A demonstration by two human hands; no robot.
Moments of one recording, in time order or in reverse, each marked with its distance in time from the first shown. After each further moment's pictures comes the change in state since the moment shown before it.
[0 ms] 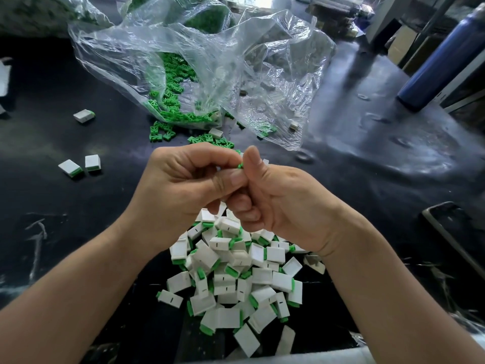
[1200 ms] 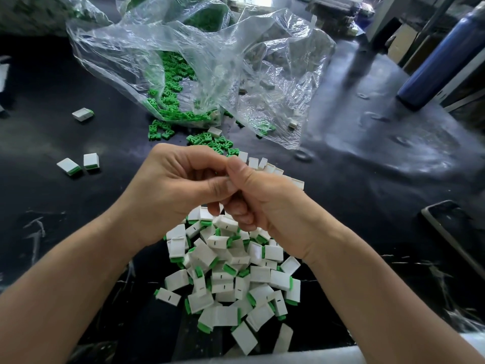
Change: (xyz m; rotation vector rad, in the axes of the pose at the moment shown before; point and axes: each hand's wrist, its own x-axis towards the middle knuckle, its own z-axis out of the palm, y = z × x) left_hand 0.003 0.000 -0.009 0.022 -0.145 -0.046; right_hand 0.006 0.012 0.006 -0.183 0.183 0.022
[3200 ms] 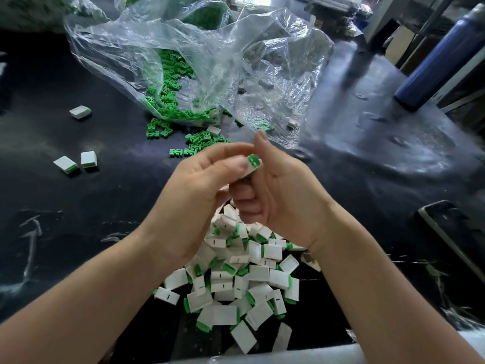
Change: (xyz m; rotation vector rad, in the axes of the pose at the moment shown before) left_hand 0.001 0.006 0.034 -0.274 0.137 -0.171; right_hand 0.003 -0.010 -0.010 0.269 0.018 0.097
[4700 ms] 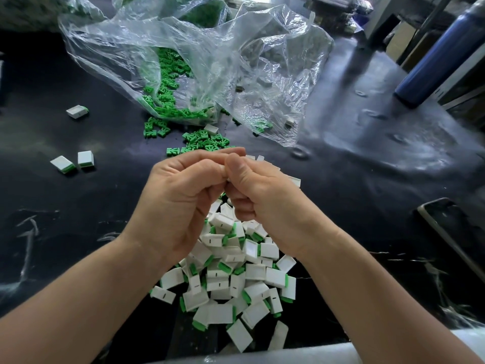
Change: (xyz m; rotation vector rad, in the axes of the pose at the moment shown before) left_hand 0.003 -0.013 -0.011 -0.215 0.193 0.006; right_hand -0.007 0.007 0.017 -0.304 0.179 -0.207
